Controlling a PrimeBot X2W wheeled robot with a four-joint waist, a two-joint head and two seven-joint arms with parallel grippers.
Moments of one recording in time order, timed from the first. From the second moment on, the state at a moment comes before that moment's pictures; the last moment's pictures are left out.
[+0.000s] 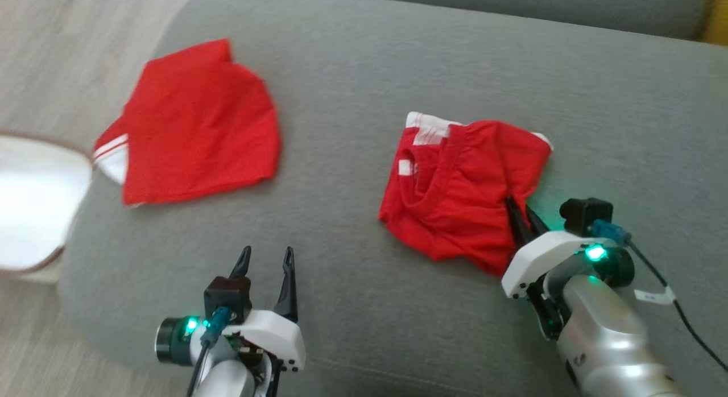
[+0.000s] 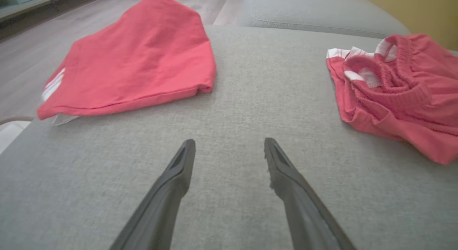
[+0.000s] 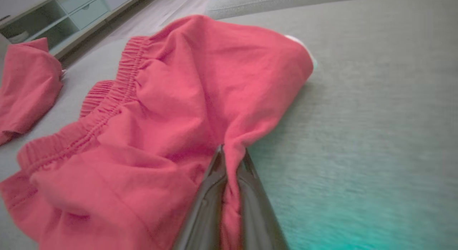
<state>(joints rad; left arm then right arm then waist) -0.12 0.04 -0.41 0.43 -0.22 0.20 -0.26 -0.54 -0.06 0.28 1.06 0.36 0.12 -0.23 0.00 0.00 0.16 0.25</state>
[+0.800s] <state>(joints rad) -0.28 0.04 -0.47 0.47 -0.20 0.17 -0.26 -0.58 -0.06 0.28 1.01 0.31 0.12 -0.25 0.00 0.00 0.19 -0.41</state>
